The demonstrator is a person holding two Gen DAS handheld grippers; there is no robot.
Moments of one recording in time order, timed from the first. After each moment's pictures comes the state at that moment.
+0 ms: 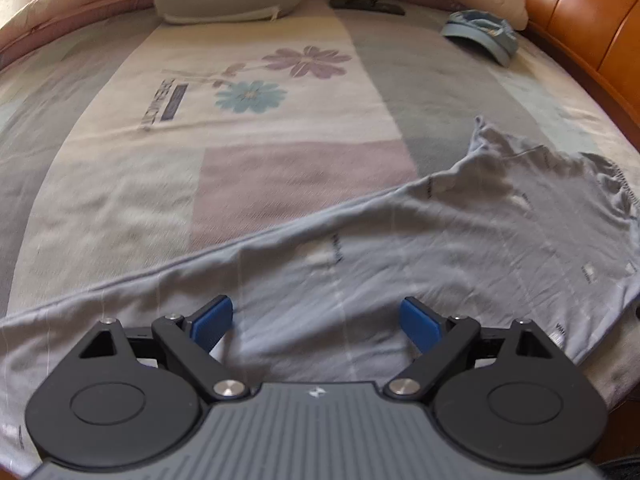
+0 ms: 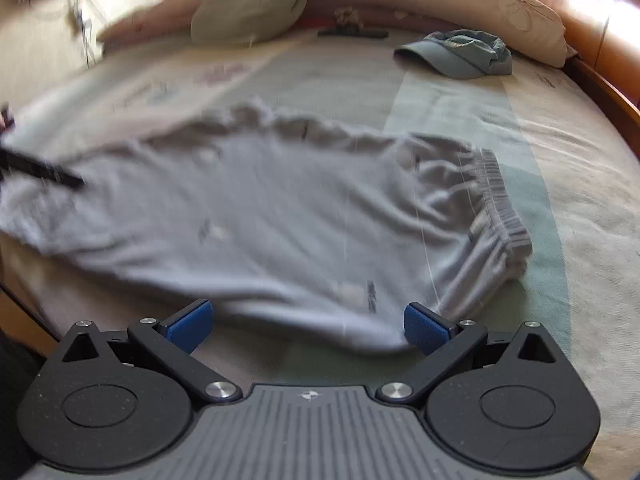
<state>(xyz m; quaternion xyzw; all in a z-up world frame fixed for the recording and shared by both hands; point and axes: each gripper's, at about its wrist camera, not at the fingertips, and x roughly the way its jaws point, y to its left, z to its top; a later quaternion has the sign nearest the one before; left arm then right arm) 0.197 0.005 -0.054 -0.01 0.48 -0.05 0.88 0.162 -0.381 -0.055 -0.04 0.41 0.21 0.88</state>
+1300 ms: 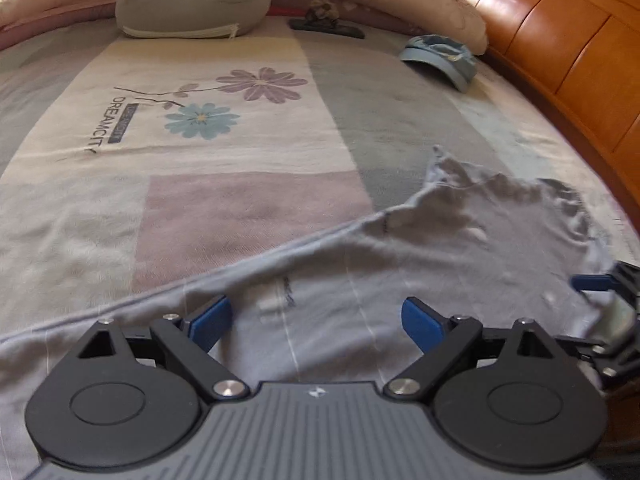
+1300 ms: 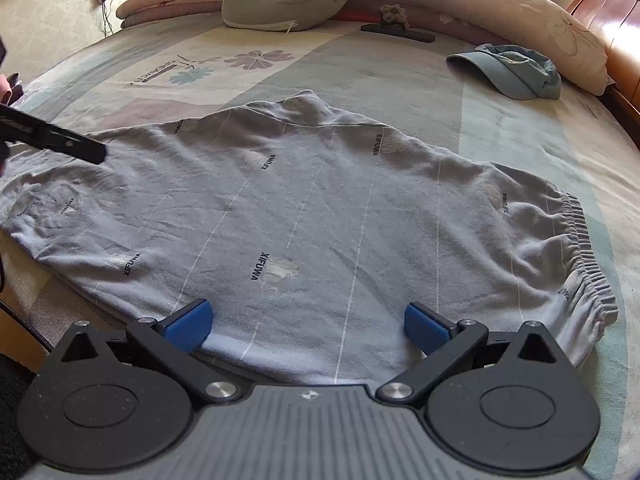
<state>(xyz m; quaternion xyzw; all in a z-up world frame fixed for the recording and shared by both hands) 0.222 0.007 -0.067 -0.04 0.45 -0.09 0.89 0.179 -0.313 -0.075 -0.10 0.42 0.23 0.87</state>
